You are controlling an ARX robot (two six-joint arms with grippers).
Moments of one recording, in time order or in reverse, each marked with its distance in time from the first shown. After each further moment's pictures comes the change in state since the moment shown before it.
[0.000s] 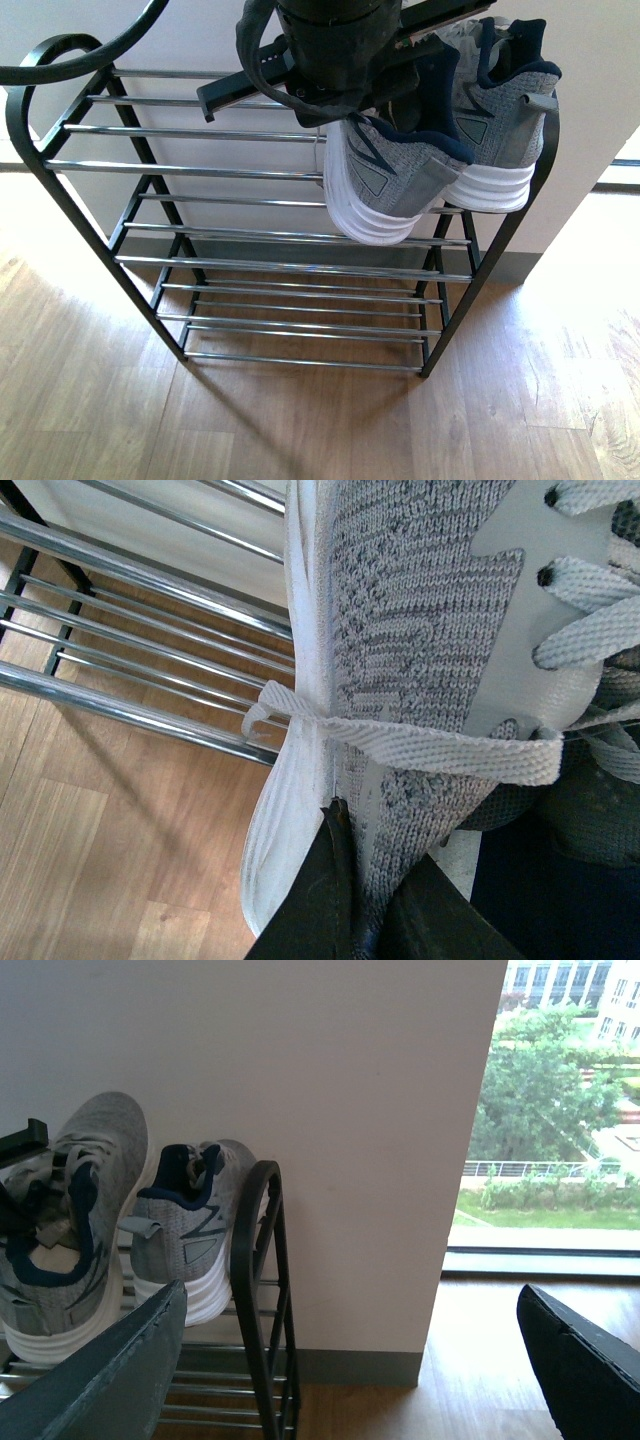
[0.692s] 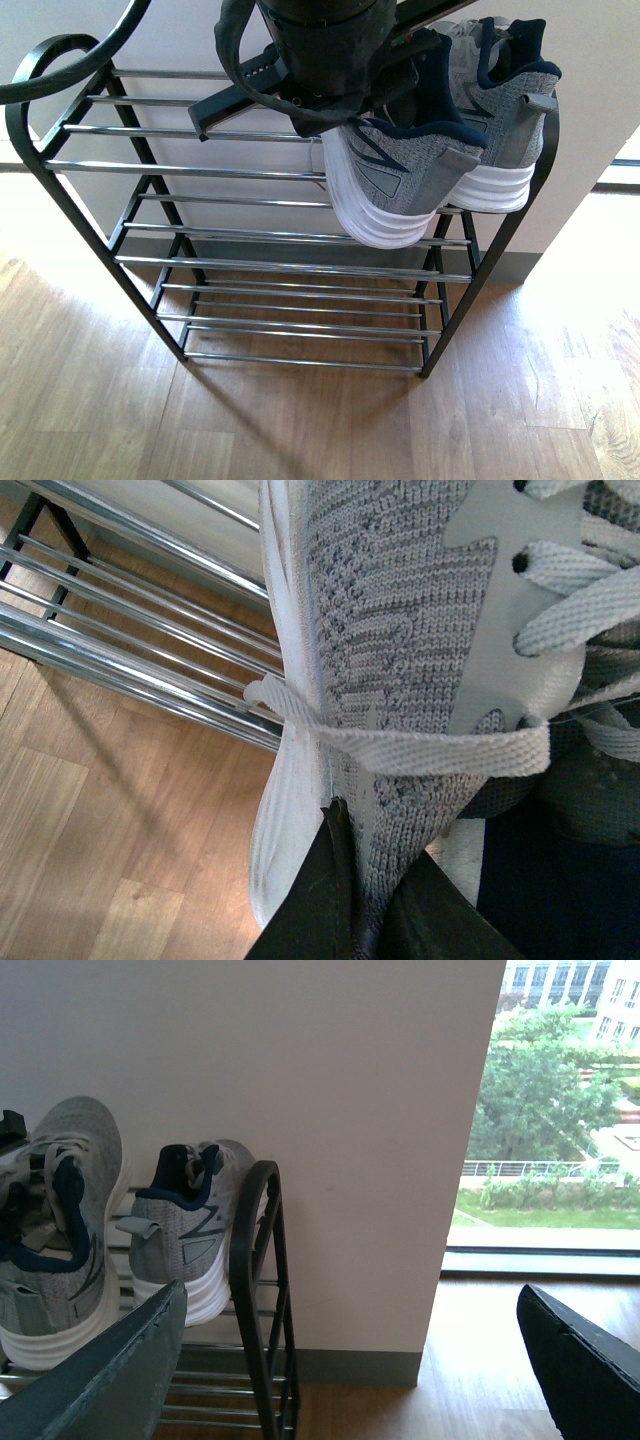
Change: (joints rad) left arm -0.012 -0.043 -0.048 -0.001 0.007 -0.104; right arm 0.000 0.000 0.000 0.000 0.000 0.000
